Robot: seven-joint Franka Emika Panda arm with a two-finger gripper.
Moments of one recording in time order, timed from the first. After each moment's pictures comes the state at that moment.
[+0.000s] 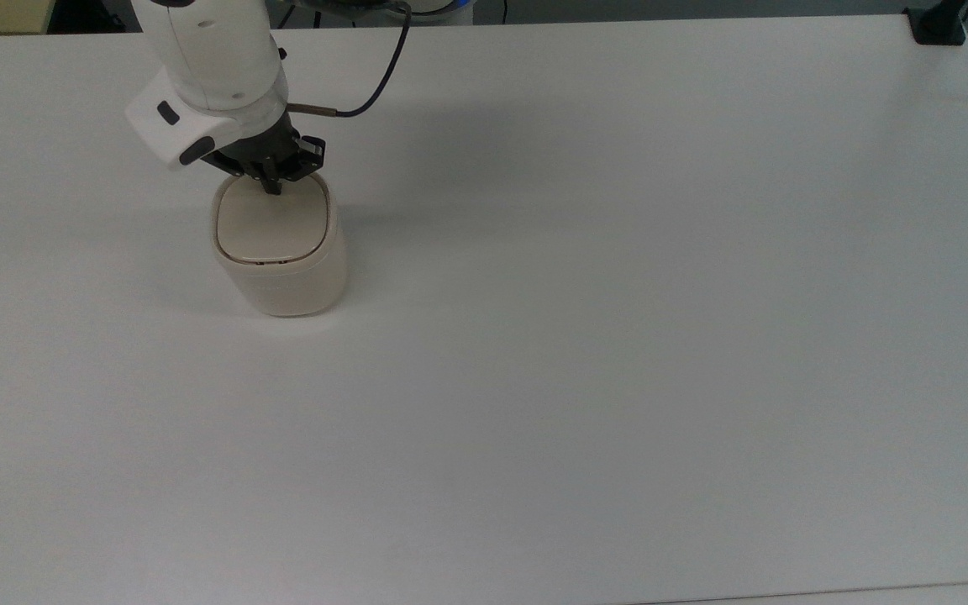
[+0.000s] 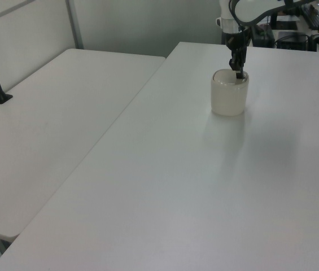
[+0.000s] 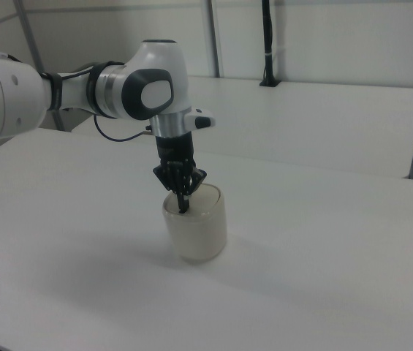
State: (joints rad) arm -0.06 0.29 -0.09 -1.63 -0.08 1.80 -0.10
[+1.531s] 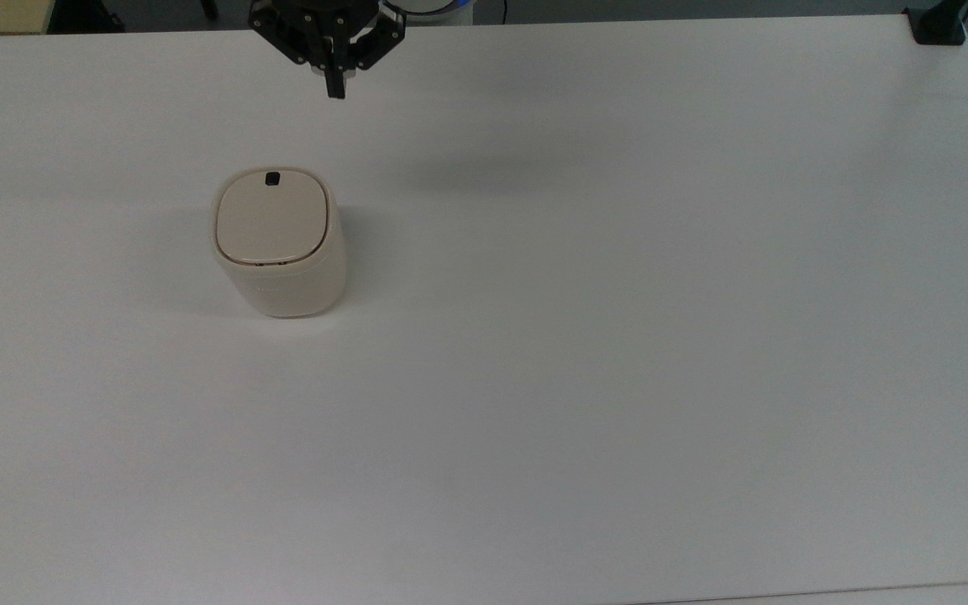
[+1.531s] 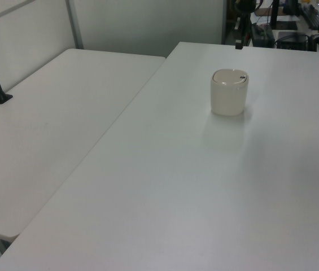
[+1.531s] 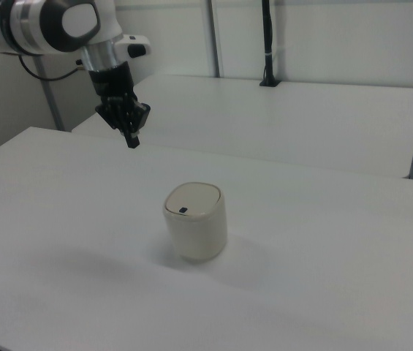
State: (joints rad) arm 0.02 0.07 -0.01 -1.58 -0.08 1.68 0.01
